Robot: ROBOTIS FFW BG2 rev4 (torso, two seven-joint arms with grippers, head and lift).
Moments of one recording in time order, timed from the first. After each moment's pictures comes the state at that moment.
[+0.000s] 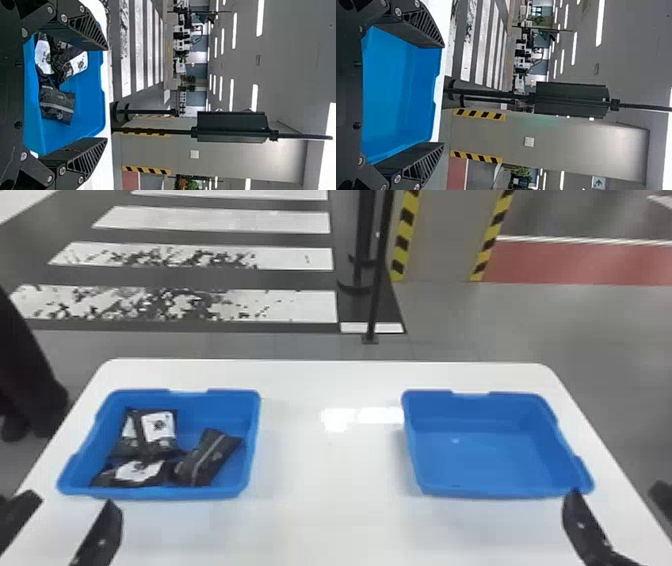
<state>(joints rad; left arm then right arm) 0.90 0.00 0.32 -2.20 0.24 -0.23 -0.39 0.88 0.00 -0.34 -2.22 -0.18 -0.21 0.30</state>
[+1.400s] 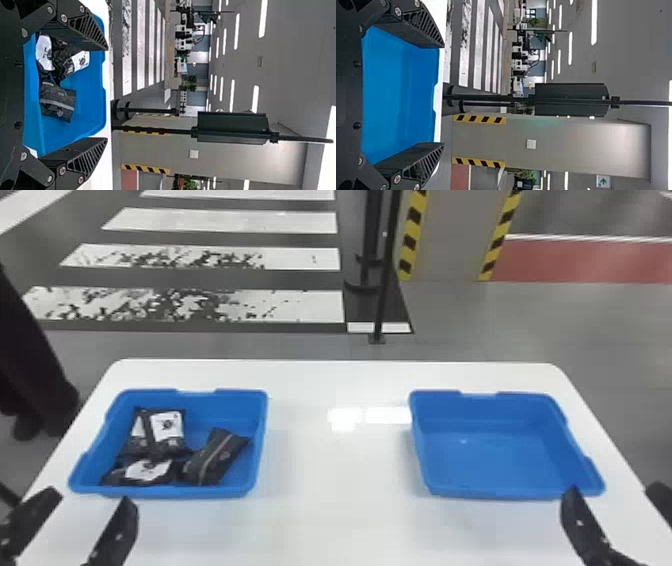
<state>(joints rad) 0.88 0.00 0.31 -2.18 0.25 -0.21 -0.39 0.86 0.00 -0.31 -2.20 -0.20 -0.20 0.30</state>
